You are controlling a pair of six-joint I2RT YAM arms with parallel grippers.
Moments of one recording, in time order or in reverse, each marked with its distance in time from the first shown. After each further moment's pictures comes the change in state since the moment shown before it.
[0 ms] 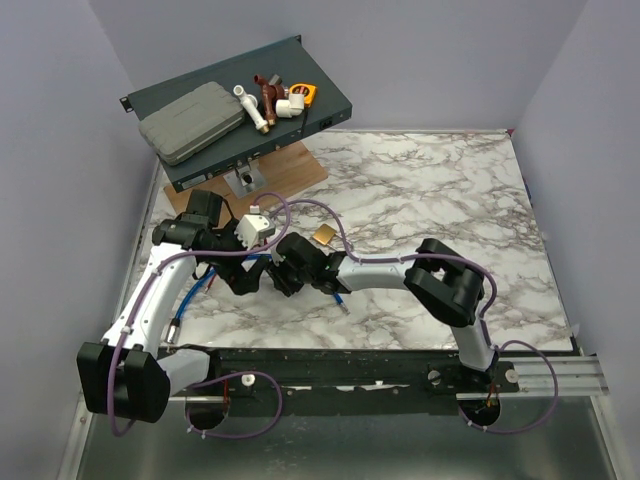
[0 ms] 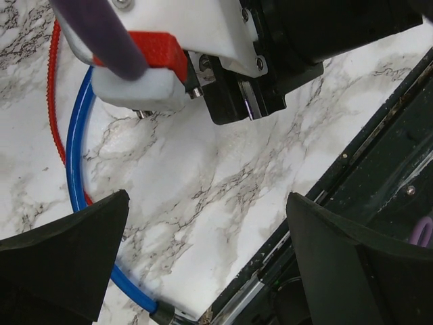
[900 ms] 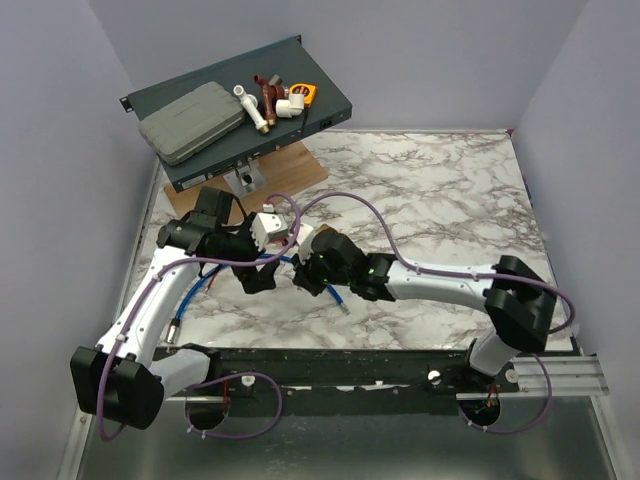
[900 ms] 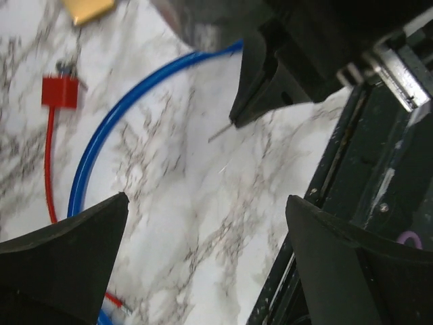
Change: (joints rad) left arm -0.092 -0.018 0.015 0.064 0.096 0.022; right arm -0.001 -0.375 -0.229 -0.016 -0.043 0.023
